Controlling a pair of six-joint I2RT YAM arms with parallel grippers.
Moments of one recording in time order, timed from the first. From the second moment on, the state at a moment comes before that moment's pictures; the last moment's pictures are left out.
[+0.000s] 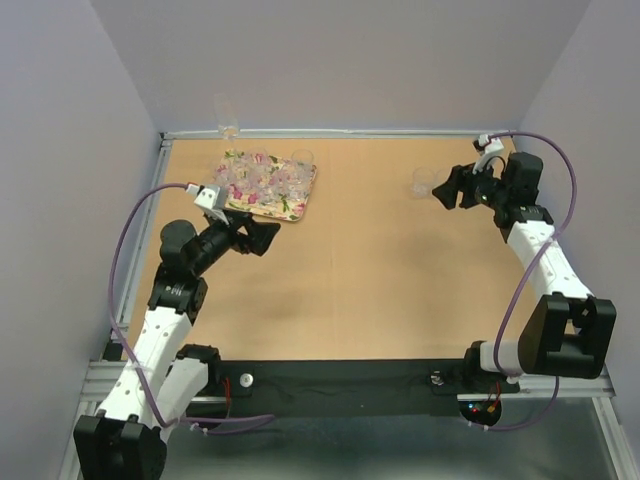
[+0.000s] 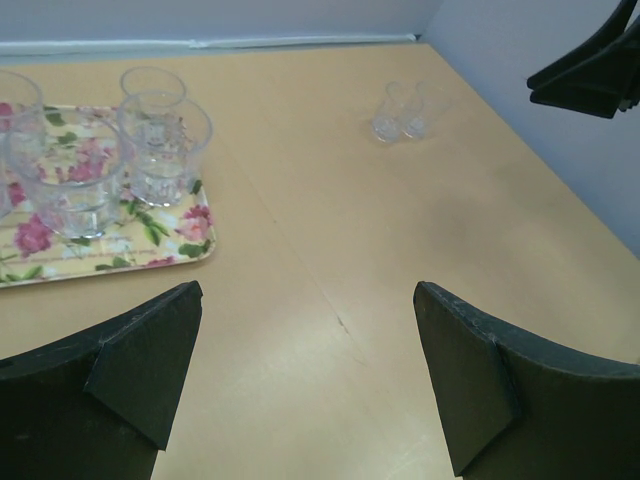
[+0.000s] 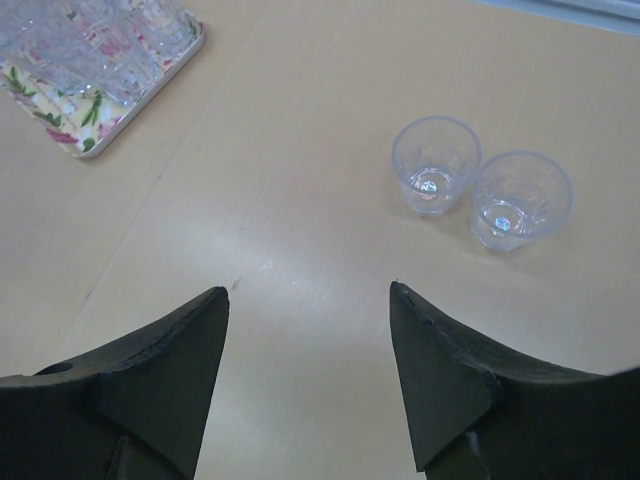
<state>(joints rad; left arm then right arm) -0.12 0.75 0.56 0.12 0.52 -0.31 -0.12 1.34 1.02 -0.12 -0.64 -0.07</state>
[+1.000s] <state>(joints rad) -0.76 1.88 1.56 0.01 0.08 -0.43 -0.14 1.27 1.02 -0.12 -0.56 -0.09</state>
